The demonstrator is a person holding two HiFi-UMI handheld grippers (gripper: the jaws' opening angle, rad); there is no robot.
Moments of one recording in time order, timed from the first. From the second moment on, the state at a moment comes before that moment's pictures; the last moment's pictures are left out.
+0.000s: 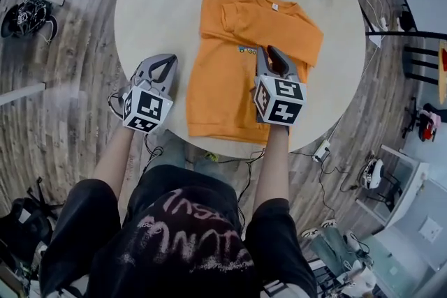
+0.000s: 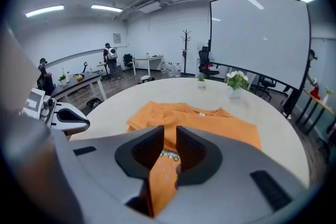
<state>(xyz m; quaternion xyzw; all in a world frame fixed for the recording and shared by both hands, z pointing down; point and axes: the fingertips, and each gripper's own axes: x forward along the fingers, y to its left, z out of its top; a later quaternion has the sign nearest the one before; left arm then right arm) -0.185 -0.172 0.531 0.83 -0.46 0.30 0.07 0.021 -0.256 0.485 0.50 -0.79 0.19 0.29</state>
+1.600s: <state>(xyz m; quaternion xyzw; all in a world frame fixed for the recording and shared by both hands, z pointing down) -0.064 0.010 0.582 0.79 -0.27 0.55 -0.04 0.188 0.004 0.581 0.25 -0.82 -0.07 0.51</state>
